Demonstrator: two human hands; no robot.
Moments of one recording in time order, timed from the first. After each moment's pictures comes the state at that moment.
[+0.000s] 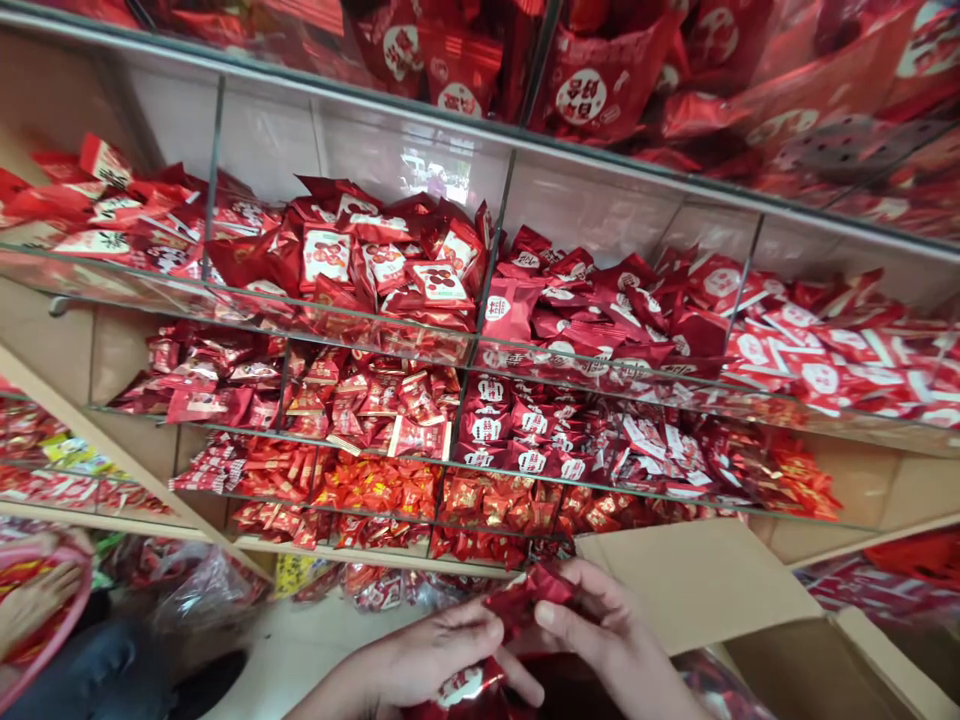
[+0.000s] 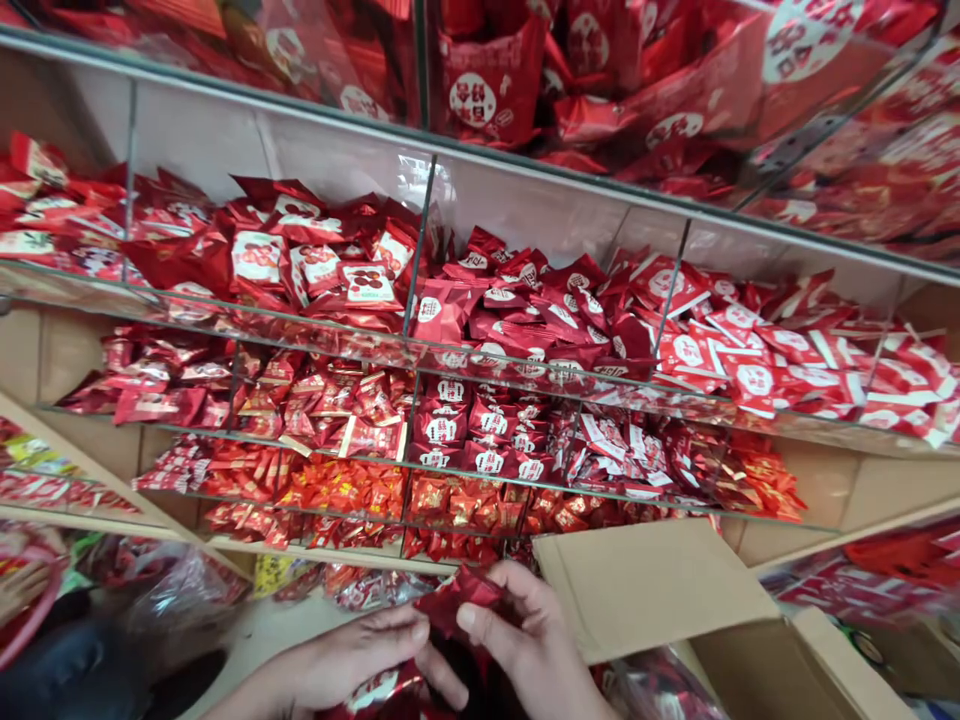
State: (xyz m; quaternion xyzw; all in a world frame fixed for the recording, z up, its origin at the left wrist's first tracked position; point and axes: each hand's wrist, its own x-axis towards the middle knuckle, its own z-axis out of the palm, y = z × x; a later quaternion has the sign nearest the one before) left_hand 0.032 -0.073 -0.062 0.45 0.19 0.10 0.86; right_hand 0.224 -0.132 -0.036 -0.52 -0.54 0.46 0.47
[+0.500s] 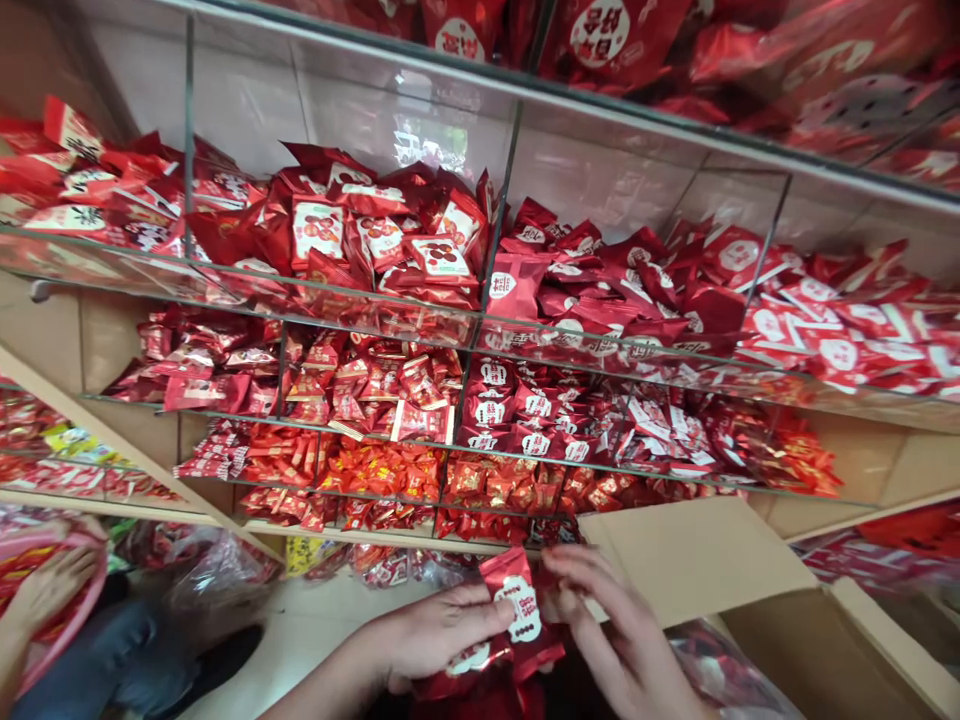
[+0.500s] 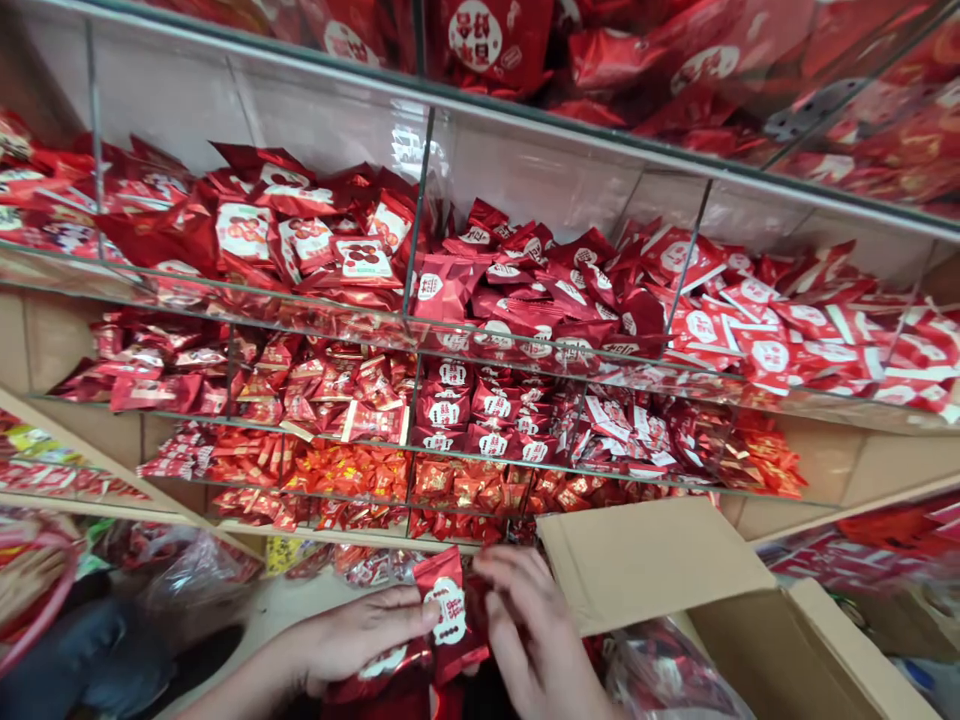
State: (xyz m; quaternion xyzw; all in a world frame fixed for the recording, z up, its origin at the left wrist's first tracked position) left_hand 0.030 -0.069 -0.057 0.48 0.28 0.07 0.83; right_hand 0.225 -0.144 -0.045 -0.51 -0.71 0.23 0.43
